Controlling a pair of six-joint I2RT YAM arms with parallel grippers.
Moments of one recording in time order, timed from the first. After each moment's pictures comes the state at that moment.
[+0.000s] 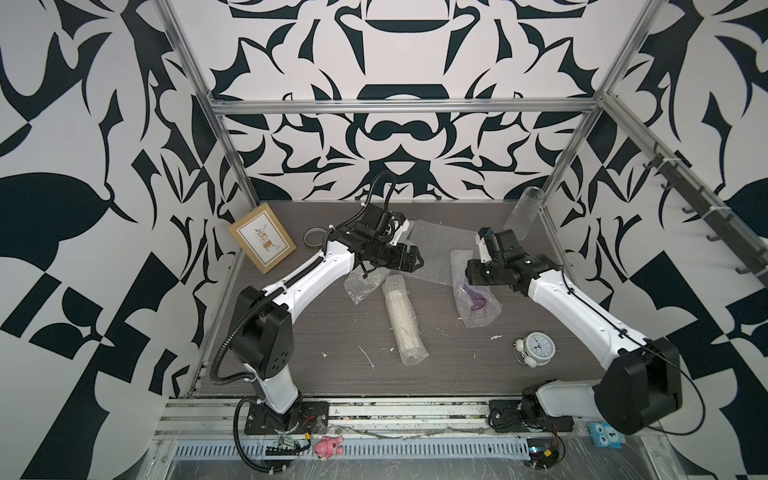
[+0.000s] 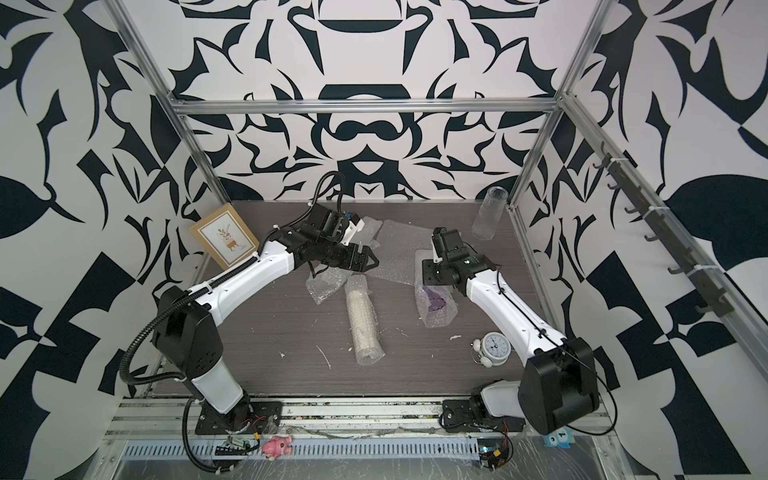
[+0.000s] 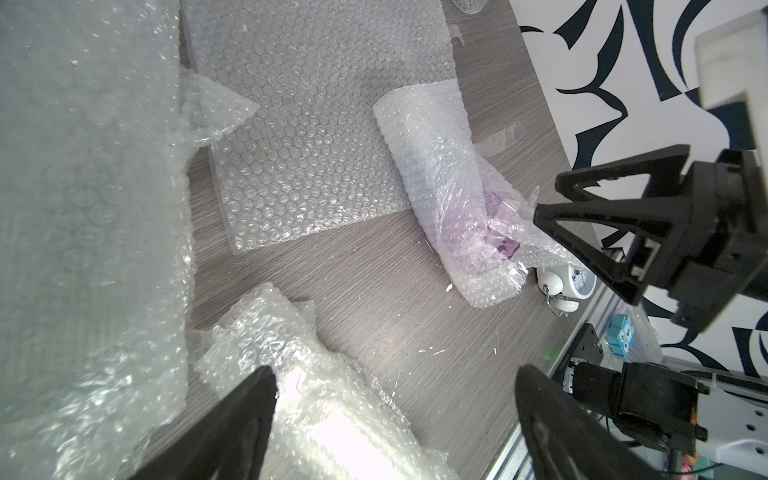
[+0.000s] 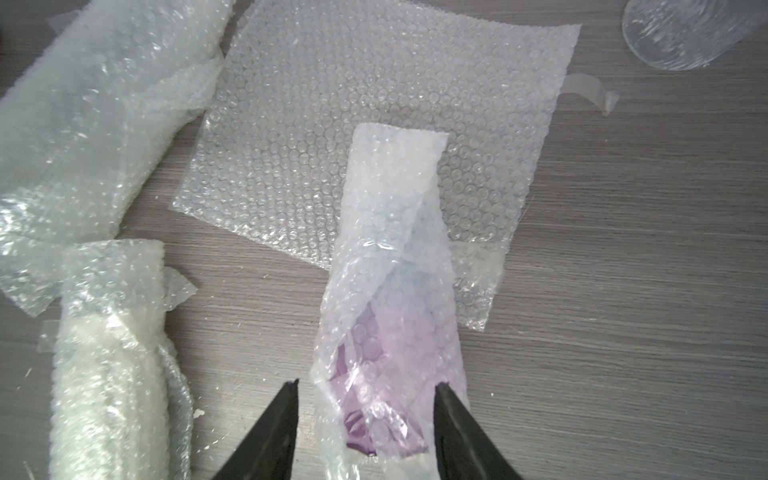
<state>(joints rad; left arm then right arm) -0.62 1.72 1.49 -0.64 0.43 -0.32 0.33 1.37 1.08 -0.70 0.05 0.27</state>
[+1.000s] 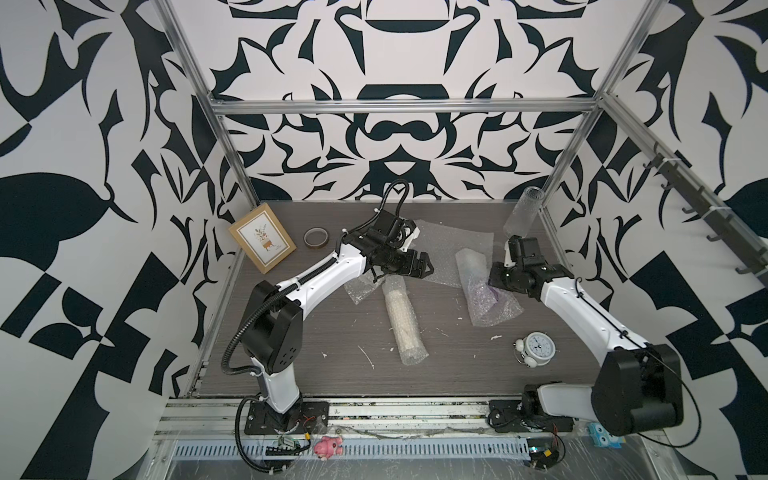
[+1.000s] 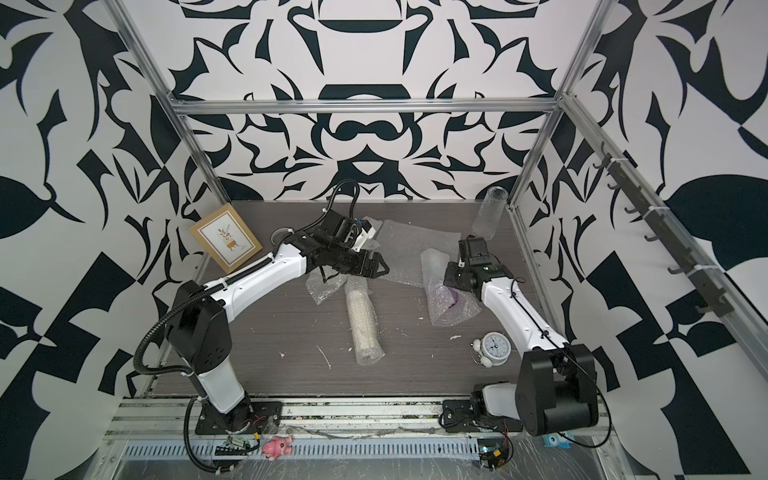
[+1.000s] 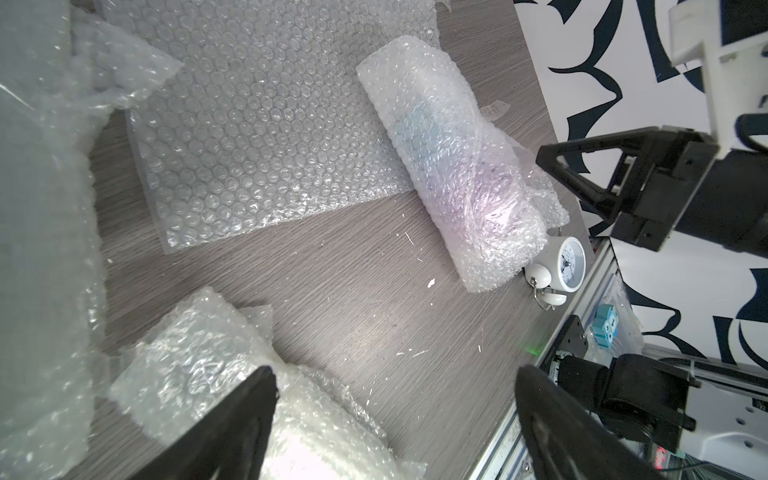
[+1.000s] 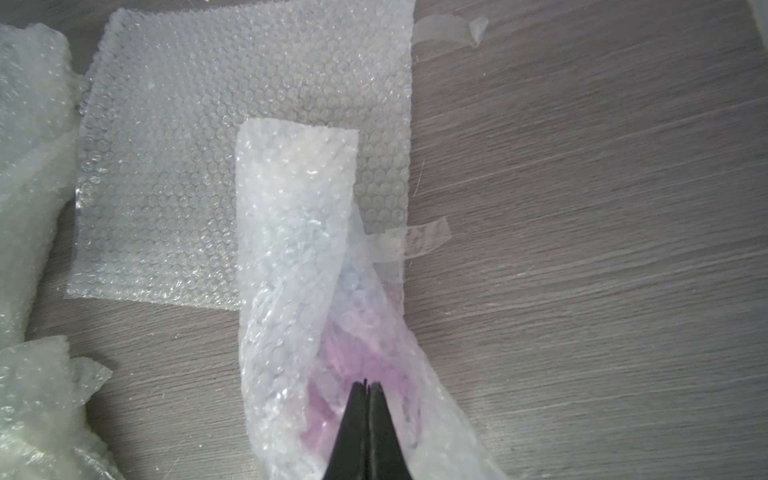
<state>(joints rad) -0.68 1.78 1.49 -0.60 0.45 -0.38 0.12 1.31 0.91 -0.57 -0.01 0.40</state>
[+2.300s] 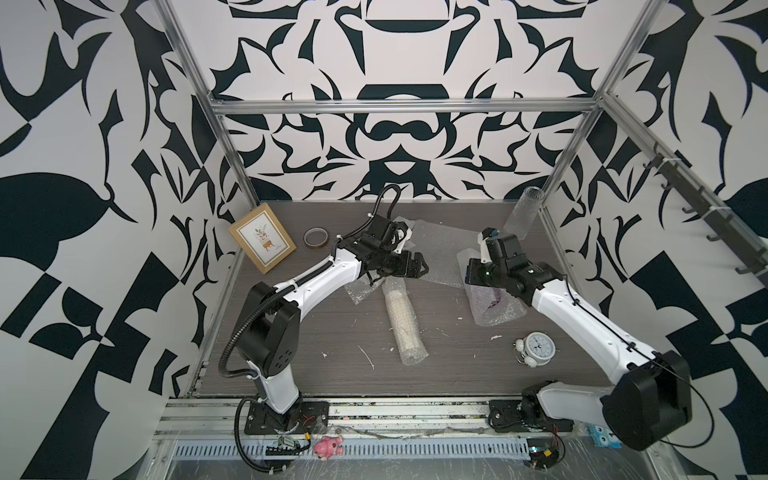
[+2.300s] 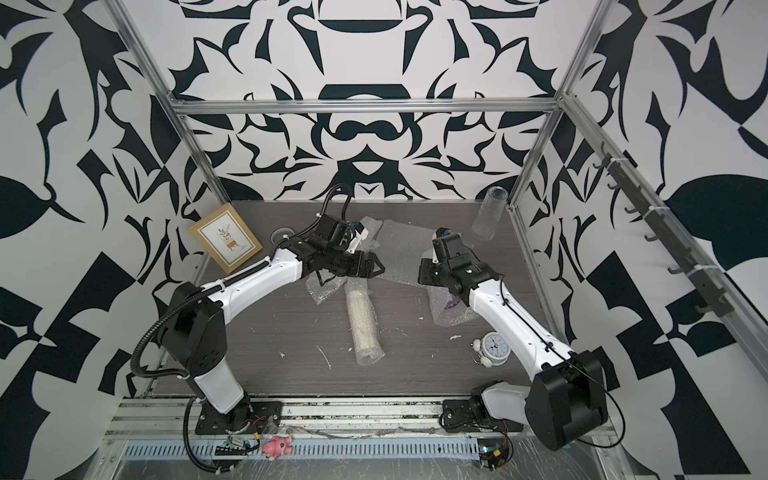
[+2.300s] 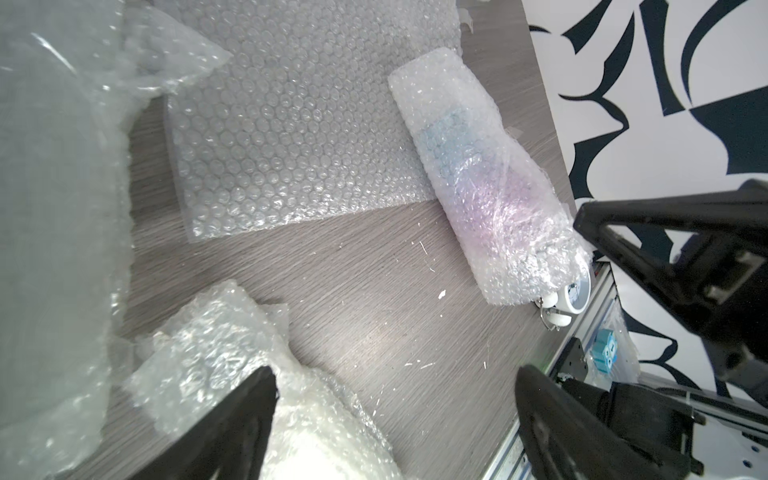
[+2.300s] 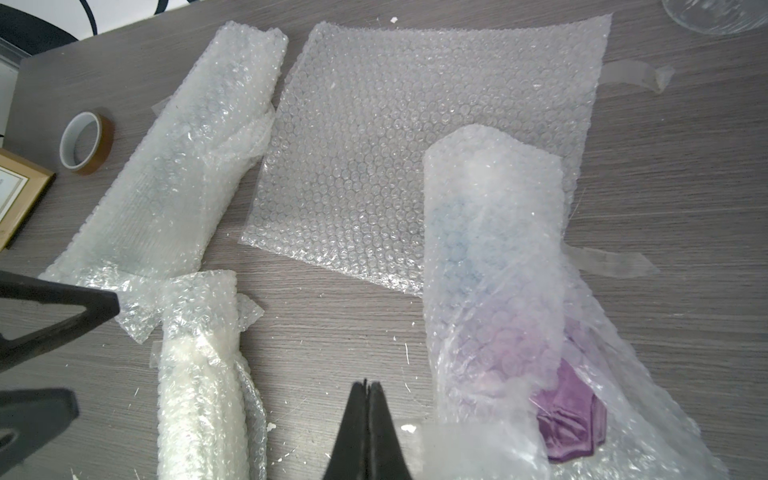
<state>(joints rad) -0.63 1.72 1.36 -0.48 0.43 -0.45 0.38 1.28 1.00 -0.58 -0.02 0.46</state>
